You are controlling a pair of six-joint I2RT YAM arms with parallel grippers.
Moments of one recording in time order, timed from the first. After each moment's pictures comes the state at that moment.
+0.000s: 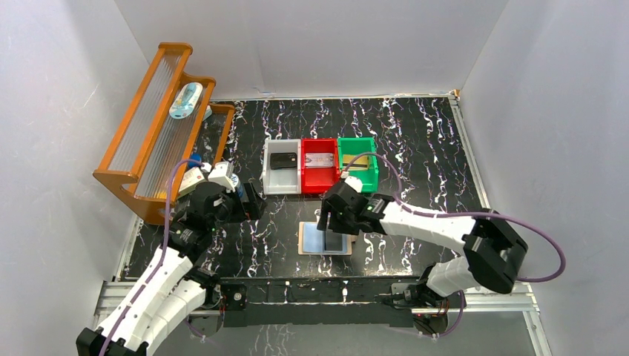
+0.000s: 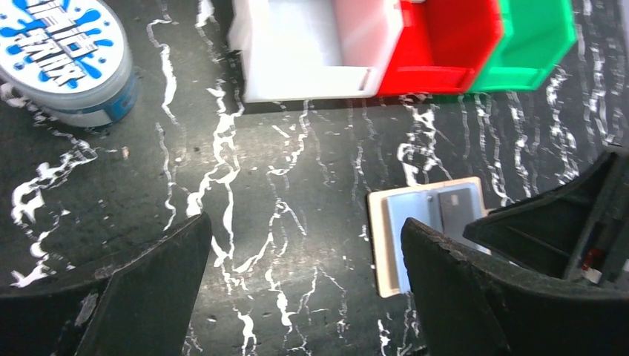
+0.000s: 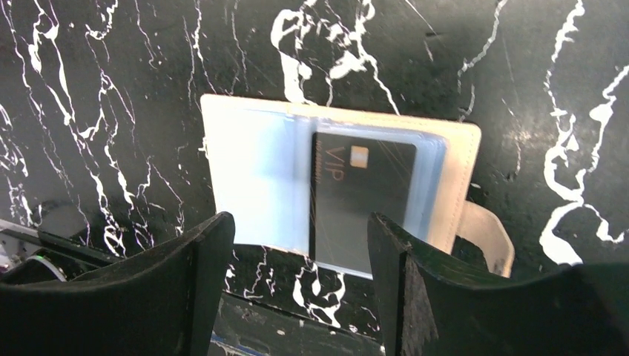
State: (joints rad) left arm -0.41 0.68 0.55 -0.45 0.01 -0.46; right arm 1.01 1.42 0.87 -0.46 0.16 1.00
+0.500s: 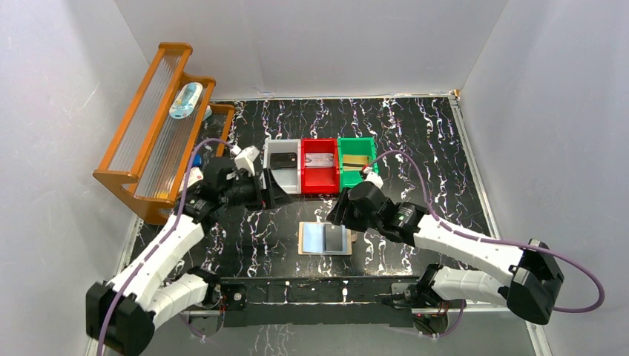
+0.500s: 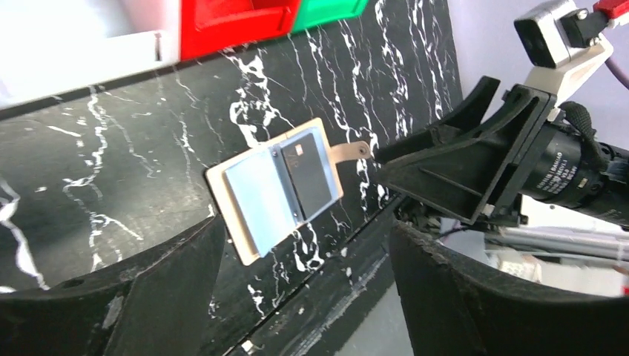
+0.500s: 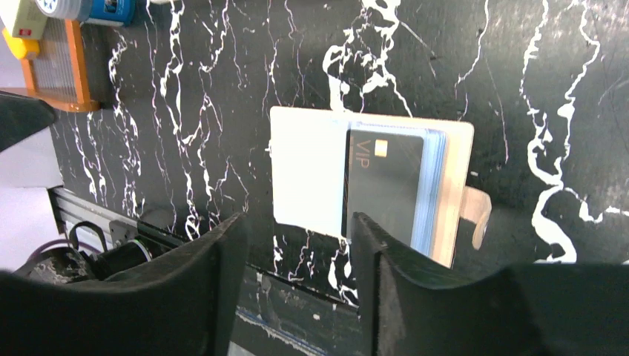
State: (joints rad) left arm -0.41 0.91 0.72 -0.39 0.47 -0.57; right arm 0.98 1.09 0.74 -0.43 0.17 1.04
